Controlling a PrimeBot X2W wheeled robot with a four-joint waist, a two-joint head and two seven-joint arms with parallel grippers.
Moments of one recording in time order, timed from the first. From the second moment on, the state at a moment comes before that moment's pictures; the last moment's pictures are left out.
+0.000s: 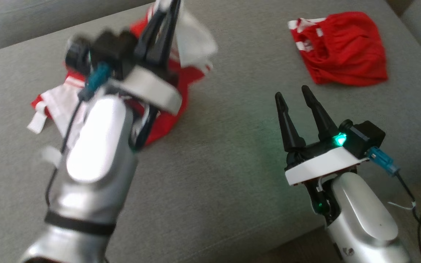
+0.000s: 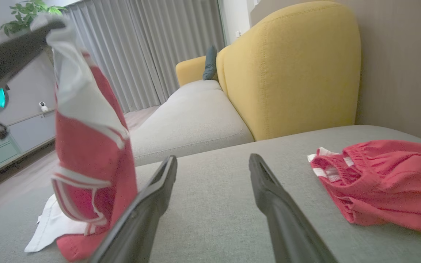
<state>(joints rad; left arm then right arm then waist) -0.73 0.03 -0.38 0.41 -0.16 -0.11 -0.26 -0.35 -0.07 0.34 0.35 0.35 0.12 -0.26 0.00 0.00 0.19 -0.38</state>
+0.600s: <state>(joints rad) -0.19 0.03 -0.10 0.35 -0.20 0.04 -0.26 -0.33 -0.06 0.30 0.42 0.32 0.12 -0.26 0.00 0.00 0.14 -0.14</state>
